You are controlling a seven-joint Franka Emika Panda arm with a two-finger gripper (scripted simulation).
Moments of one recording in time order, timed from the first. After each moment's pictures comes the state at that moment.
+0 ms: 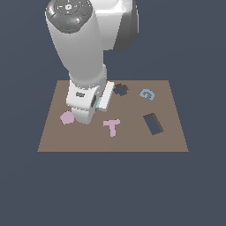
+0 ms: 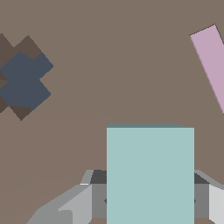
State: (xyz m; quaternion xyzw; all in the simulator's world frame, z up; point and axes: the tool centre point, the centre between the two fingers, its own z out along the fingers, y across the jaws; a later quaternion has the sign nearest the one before) arm -0.025 -0.064 0.035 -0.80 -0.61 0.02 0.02
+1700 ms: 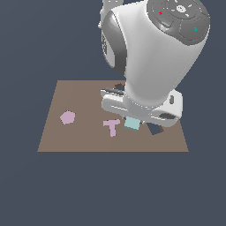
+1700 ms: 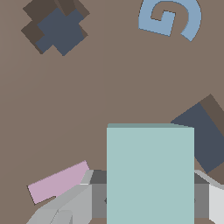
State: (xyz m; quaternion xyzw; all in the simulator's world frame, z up) arm 0.049 0.067 0.058 -0.14 -0.99 0.00 0.01
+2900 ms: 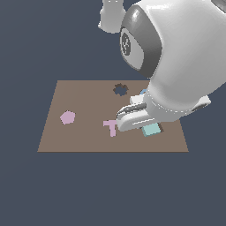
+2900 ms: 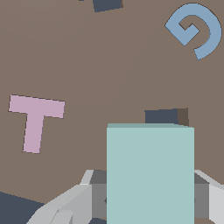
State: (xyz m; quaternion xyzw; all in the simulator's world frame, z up) arm 0.073 0.108 0.075 0.13 -0.99 0.00 0.00
